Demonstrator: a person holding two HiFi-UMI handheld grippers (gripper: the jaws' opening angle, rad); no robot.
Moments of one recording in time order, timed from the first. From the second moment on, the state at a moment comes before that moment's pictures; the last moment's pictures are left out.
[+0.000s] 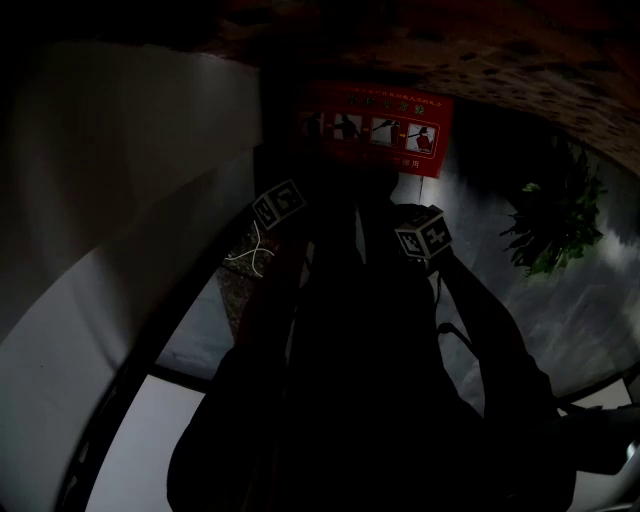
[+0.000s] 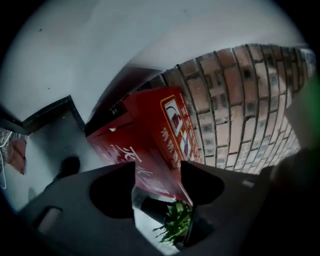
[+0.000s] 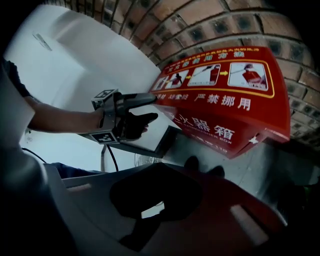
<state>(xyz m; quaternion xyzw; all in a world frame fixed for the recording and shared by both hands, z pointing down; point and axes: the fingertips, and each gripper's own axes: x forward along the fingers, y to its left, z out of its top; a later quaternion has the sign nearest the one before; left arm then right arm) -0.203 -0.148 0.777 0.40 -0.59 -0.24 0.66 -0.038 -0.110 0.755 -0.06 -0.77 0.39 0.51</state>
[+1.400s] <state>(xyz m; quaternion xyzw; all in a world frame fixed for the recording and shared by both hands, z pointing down) -0.221 -0.175 0.737 0.42 -0.54 -0.37 0.63 -0.077 -0.161 0.858 0.09 -0.81 0.28 0.51</state>
